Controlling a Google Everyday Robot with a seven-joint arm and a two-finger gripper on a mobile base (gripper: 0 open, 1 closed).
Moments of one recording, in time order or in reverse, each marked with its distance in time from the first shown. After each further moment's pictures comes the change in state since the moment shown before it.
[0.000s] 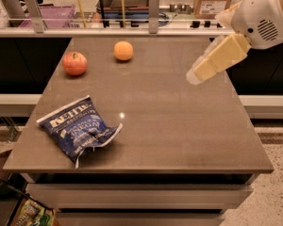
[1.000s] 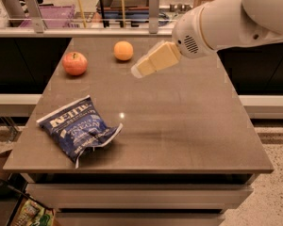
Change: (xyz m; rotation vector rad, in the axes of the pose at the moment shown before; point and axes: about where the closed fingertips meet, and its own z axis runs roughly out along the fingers) arm -0.053 -0.001 0.101 0.071 -0.157 0.100
